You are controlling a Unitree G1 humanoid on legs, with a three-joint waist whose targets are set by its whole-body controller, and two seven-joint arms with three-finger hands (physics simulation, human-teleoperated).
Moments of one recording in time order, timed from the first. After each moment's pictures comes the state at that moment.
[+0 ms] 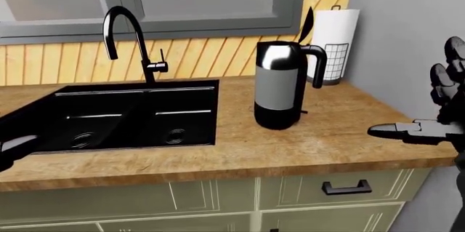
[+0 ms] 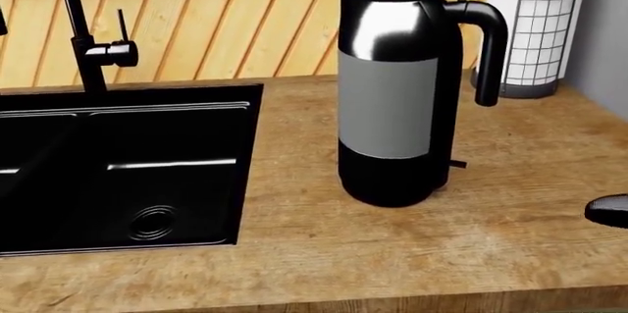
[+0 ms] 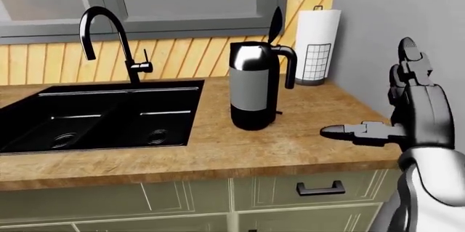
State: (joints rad) left arm -0.04 0.49 0.96 -0.52 -0.63 0.70 -0.01; right arm -0.19 -0.41 -0.57 -0.73 -0.06 0.83 0.29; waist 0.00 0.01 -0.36
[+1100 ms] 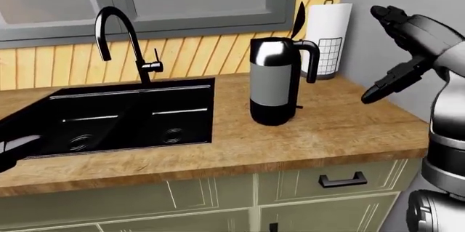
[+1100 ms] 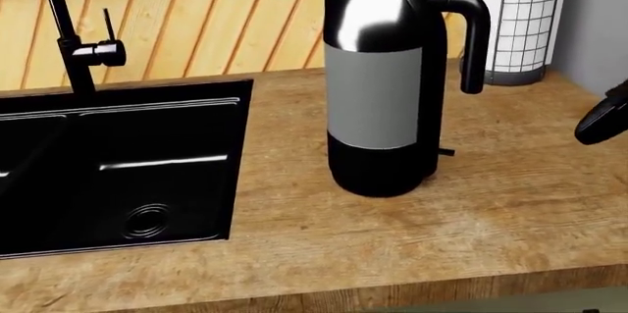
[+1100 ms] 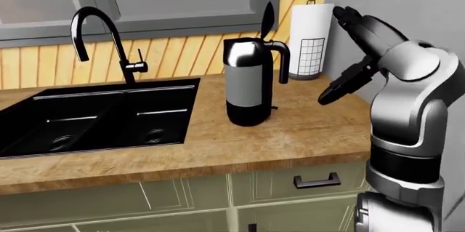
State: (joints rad) left arm -0.04 0.48 0.95 -0.54 -0.63 0.71 -0.02; right arm -0.77 -0.66 -0.23 -0.08 -0.68 0.63 0.92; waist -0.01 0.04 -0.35
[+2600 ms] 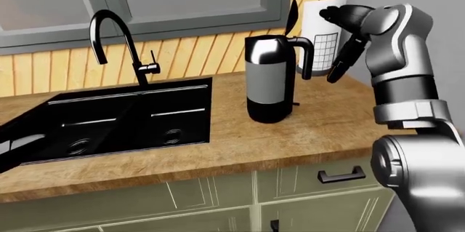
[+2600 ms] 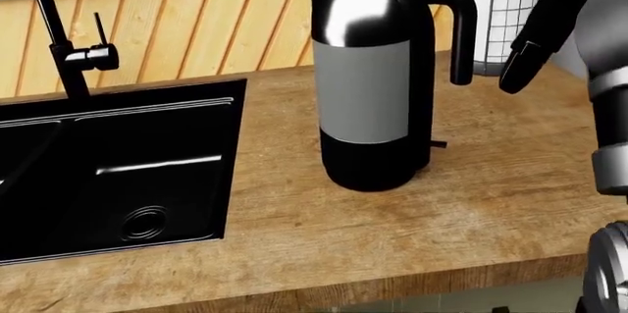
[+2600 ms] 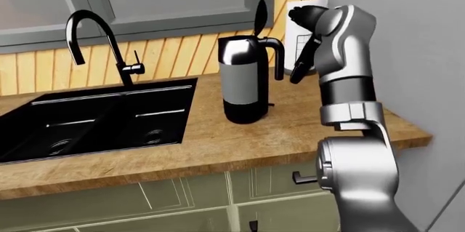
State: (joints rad) left arm -0.05 0.48 0.93 -0.54 -0.63 0.70 -0.02; right arm -1.24 -0.48 -0.06 0.71 -1.00 0.33 0.85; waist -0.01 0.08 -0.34
